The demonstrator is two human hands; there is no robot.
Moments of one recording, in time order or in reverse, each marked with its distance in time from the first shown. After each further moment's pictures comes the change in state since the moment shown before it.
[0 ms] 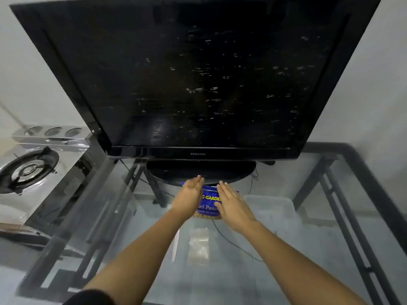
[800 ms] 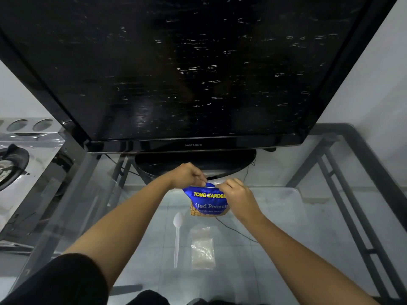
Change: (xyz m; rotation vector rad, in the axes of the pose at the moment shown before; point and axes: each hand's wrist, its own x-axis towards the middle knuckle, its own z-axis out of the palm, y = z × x) left_hand 0.077 -0.041 -0.033 -0.440 -0.560 -0.018; right_hand 0.034 0.024 0.023 -0.087 0.264 -0.133
